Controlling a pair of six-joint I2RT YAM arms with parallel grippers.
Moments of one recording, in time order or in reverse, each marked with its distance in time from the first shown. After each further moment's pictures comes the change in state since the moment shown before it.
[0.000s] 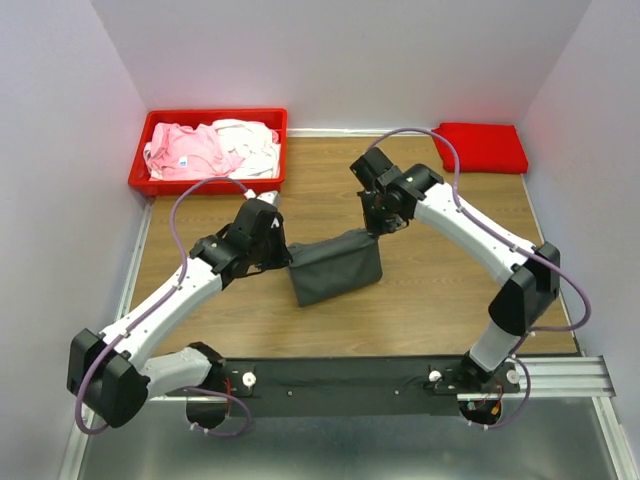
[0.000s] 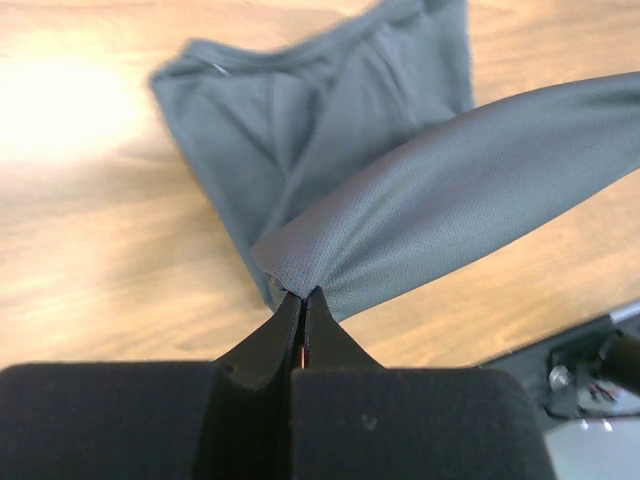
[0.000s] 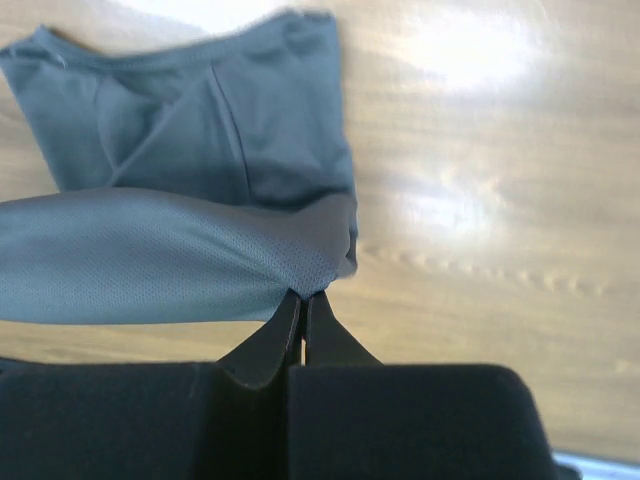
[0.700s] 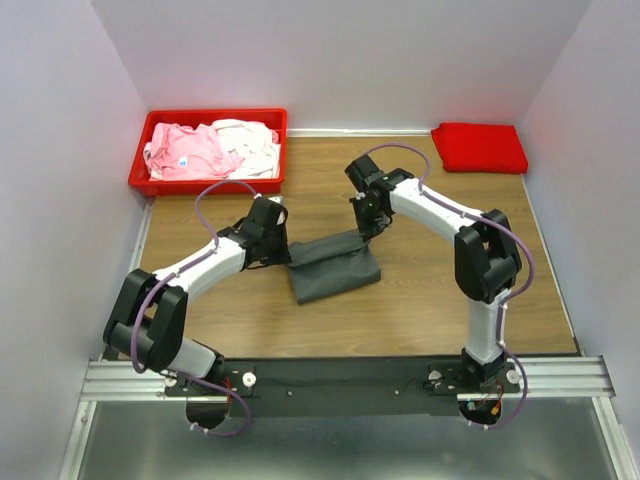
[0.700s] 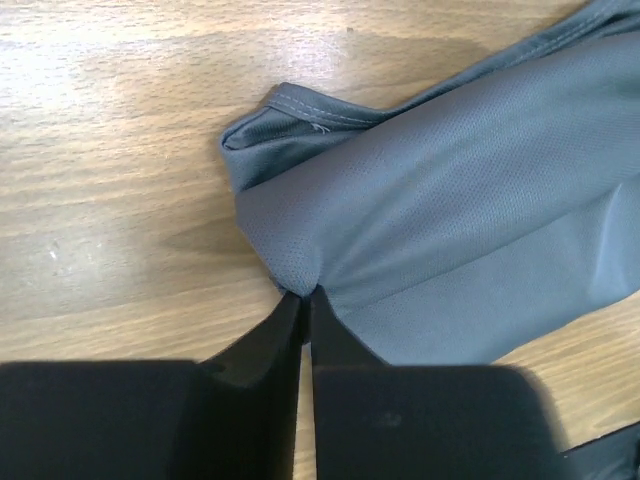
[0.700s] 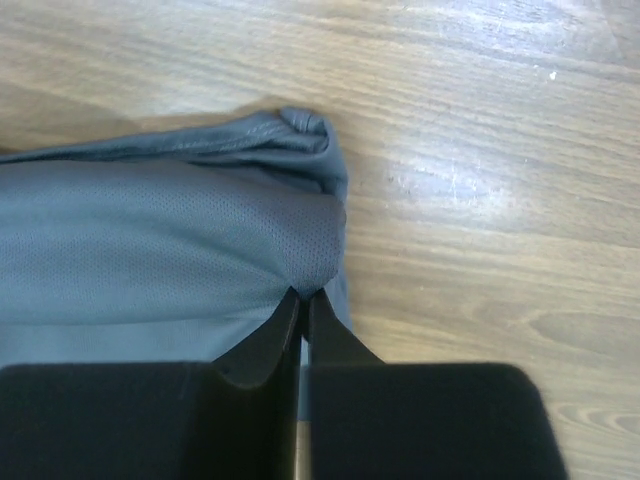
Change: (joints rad) left arm 0.135 0.325 -0.081 0.275 0.053 0.100; right arm -0.118 0.297 -0.023 0.230 -0.126 -0.137
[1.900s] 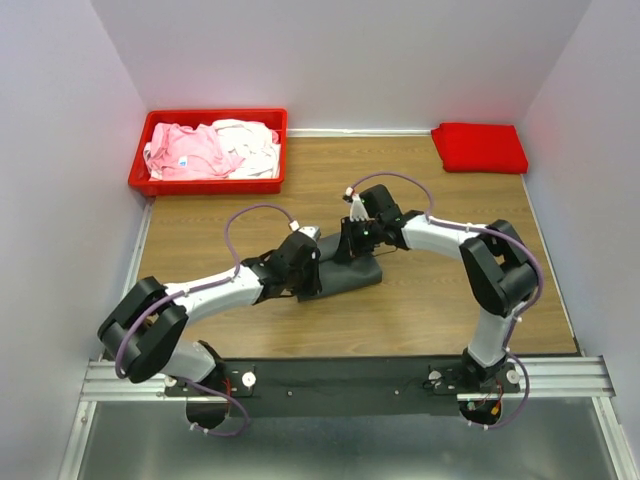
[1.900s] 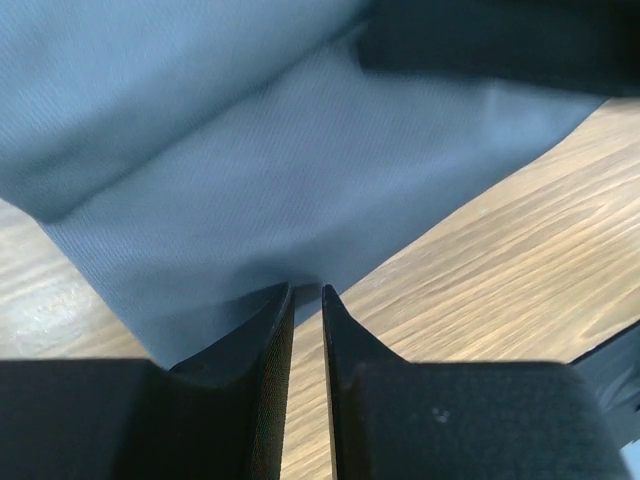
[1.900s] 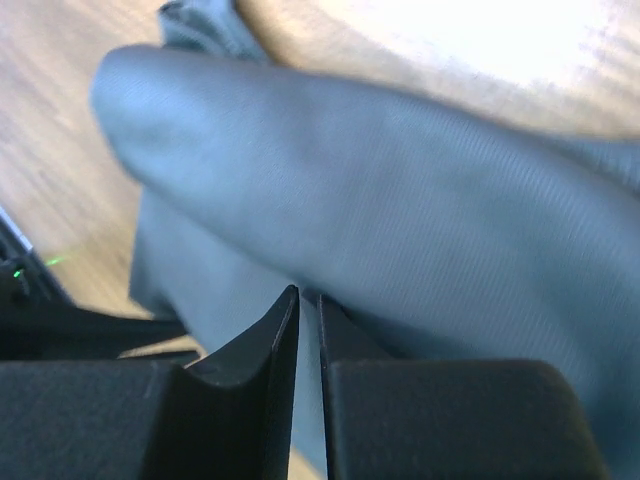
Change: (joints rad) left arm -0.329 -0.056 -0.142 0.165 -0.052 -0.109; right arm -0.003 -0.153 -0.509 0.705 -0.533 0.048
